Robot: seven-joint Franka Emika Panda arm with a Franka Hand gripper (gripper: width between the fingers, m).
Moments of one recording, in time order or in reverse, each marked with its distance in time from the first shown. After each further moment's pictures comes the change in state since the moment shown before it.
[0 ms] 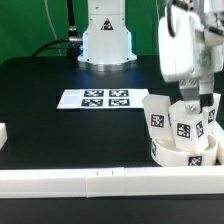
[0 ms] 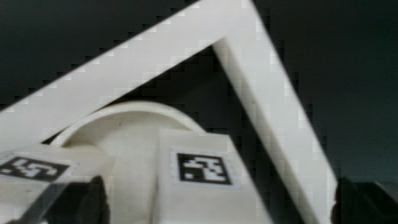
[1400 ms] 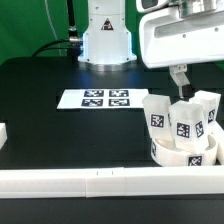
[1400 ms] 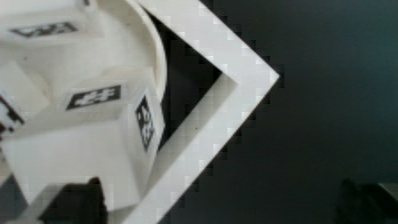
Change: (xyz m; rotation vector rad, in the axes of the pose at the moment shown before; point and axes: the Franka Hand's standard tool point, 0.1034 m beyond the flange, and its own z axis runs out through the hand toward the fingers) arm -0.014 -0.012 -0.007 -0.076 -0.021 -1.258
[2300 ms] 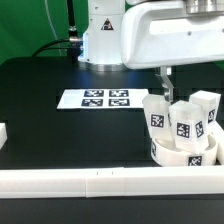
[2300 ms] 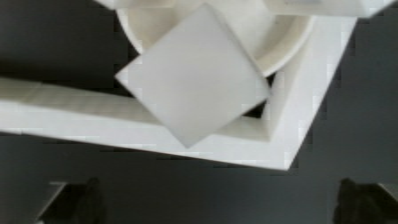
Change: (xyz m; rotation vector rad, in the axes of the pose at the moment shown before) arm 0.006 0.015 -0.001 -0.095 -0.049 -1.058
